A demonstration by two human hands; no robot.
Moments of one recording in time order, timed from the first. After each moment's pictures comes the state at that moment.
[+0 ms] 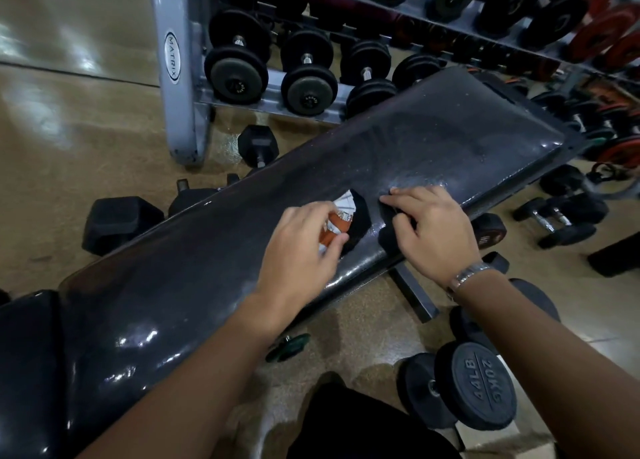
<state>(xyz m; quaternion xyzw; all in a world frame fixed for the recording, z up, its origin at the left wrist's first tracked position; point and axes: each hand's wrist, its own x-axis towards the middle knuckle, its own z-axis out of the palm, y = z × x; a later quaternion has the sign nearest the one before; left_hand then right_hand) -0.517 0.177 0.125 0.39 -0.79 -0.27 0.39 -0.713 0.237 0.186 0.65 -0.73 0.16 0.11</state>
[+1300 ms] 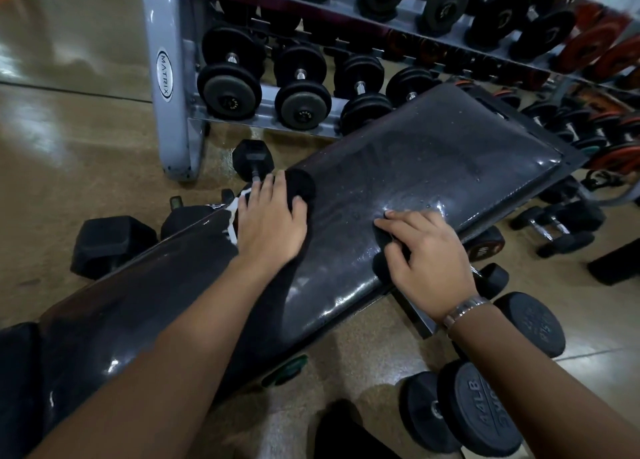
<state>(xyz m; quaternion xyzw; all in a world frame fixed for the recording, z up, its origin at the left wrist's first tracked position) -0.543 0.075 0.111 0.54 -0.78 -0.21 0.24 -0.711 0.238 0.178 0.65 -0.73 0.16 0.12</state>
